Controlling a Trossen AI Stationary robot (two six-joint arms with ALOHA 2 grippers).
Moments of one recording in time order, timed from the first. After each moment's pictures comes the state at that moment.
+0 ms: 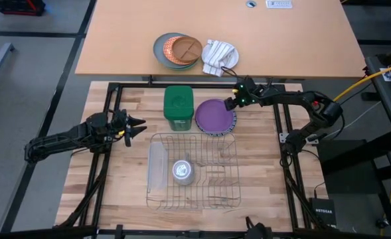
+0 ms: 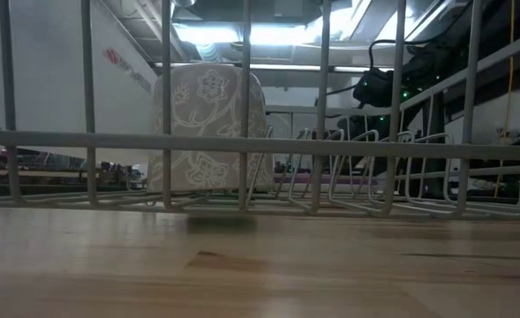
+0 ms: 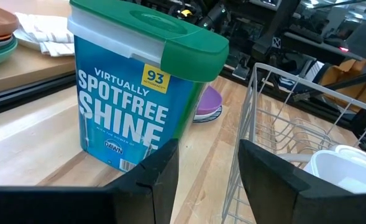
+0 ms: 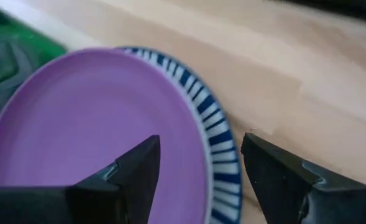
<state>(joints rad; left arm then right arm) 0.28 0.10 0.12 -0.20 -0.02 -0.29 -0.75 1.55 0.77 -0.12 -0.20 0.38</state>
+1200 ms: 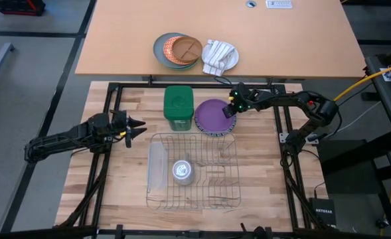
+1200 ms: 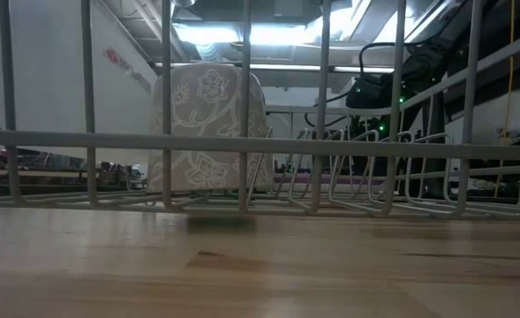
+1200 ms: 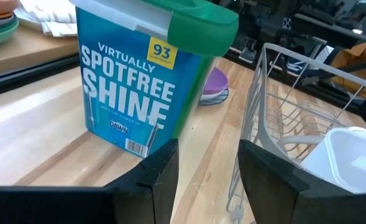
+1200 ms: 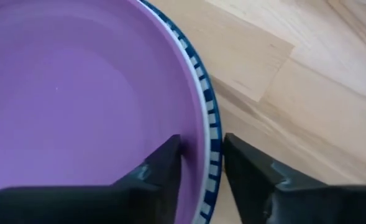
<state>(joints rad) 0.28 0.10 0.12 -0.27 -0.02 -0.29 -0.66 1.59 0.77 -0.18 -0.02 0.33</state>
